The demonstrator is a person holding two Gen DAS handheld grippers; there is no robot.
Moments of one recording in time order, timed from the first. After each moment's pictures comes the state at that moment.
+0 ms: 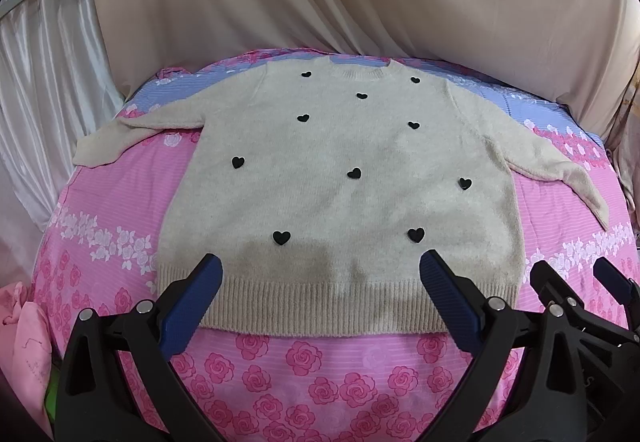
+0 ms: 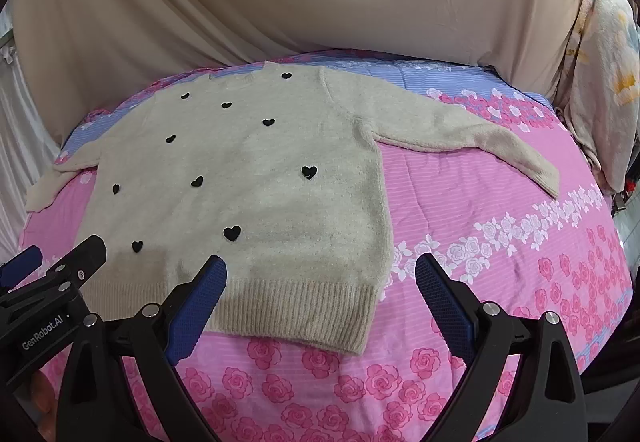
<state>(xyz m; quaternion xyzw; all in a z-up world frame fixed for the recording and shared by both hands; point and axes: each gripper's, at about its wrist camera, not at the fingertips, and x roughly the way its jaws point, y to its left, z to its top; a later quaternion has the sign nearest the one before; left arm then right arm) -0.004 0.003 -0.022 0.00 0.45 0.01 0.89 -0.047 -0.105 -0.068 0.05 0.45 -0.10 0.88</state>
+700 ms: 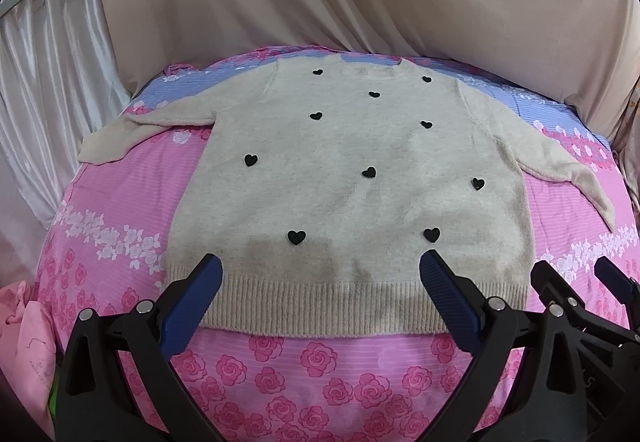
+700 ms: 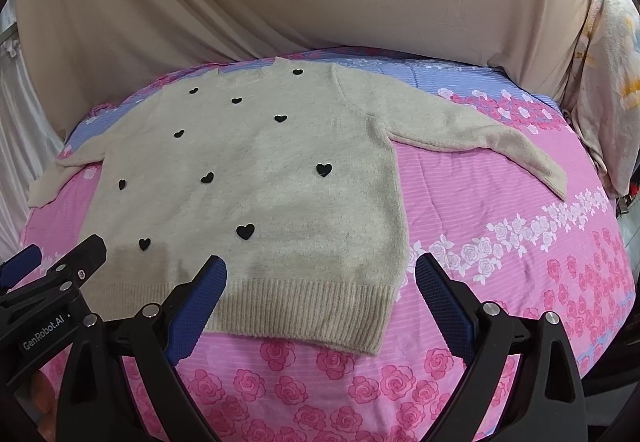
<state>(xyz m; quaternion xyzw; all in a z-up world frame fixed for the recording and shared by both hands) 0.001 0.019 -0.025 0.00 0.46 0.02 0.89 -0.040 -0.097 -0.073 0.05 0.46 -0.09 0.88</state>
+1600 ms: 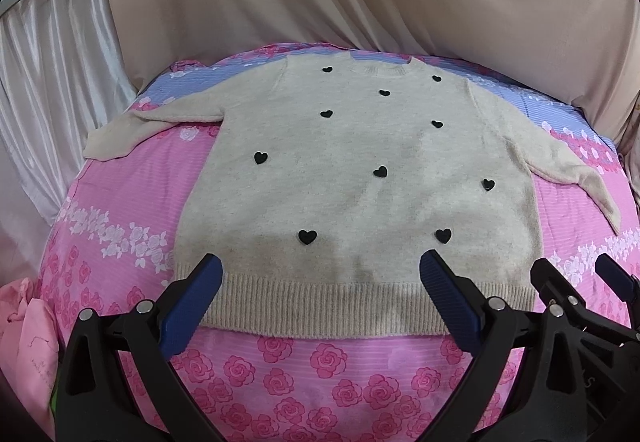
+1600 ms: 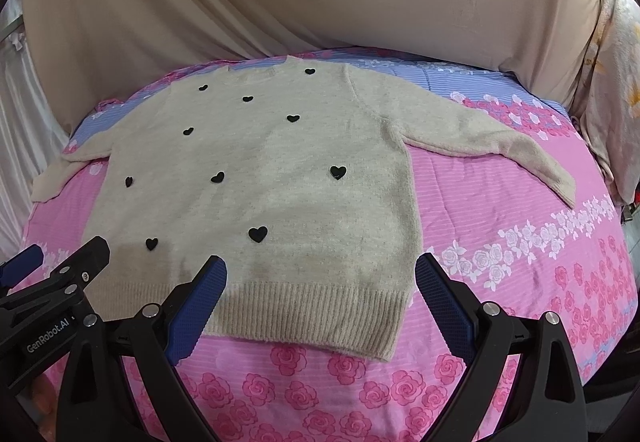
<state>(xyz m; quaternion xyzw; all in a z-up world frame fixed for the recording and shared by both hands) 0.003 0.024 -0.027 0.00 0.46 0.04 0.89 -0.032 -0.087 -0.075 0.04 0.46 -0.08 0.88</state>
